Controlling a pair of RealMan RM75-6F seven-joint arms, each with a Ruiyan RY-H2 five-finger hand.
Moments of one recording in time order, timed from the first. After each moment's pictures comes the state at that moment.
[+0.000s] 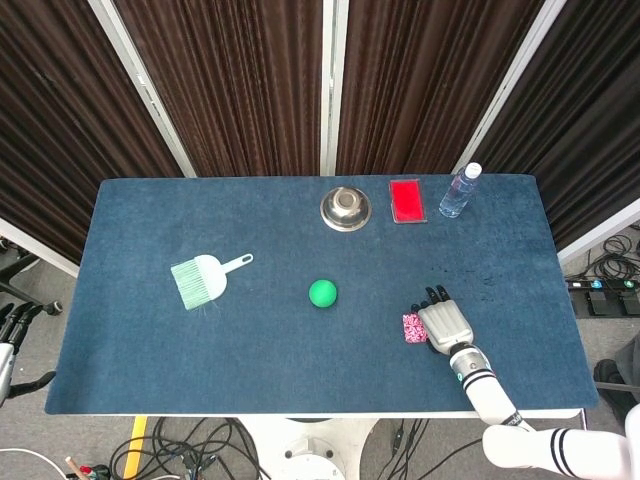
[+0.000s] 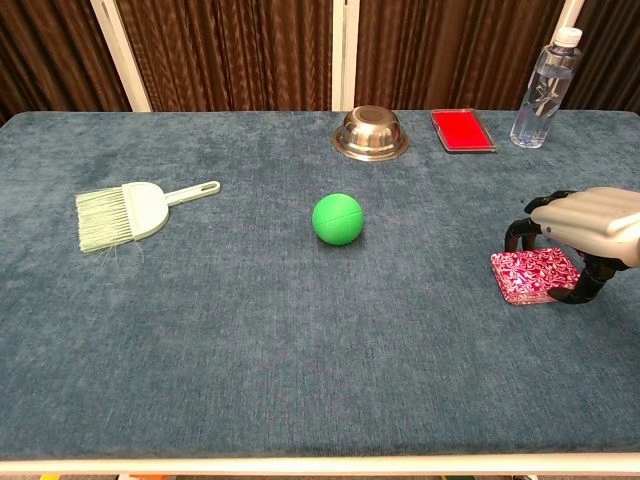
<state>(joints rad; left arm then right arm) -0.02 -1.11 0.01 -1.40 1.52 1.50 -0.15 0.69 -1.45 -0.04 -1.63 -0.82 1.01 -0.75</state>
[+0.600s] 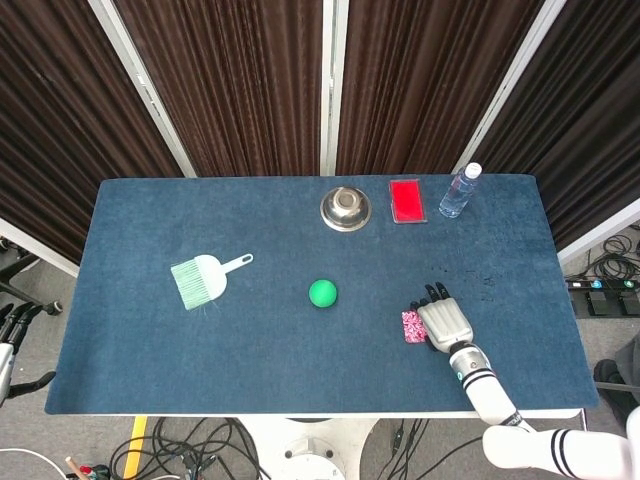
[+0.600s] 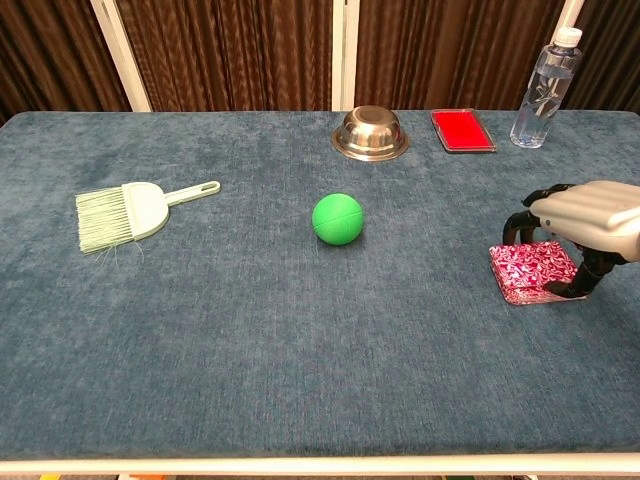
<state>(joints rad) -0.02 -1.11 0.01 -1.40 1.52 1.49 -0.16 0.68 -1.44 -0.03 -1.63 -0.86 1.02 -0.72</state>
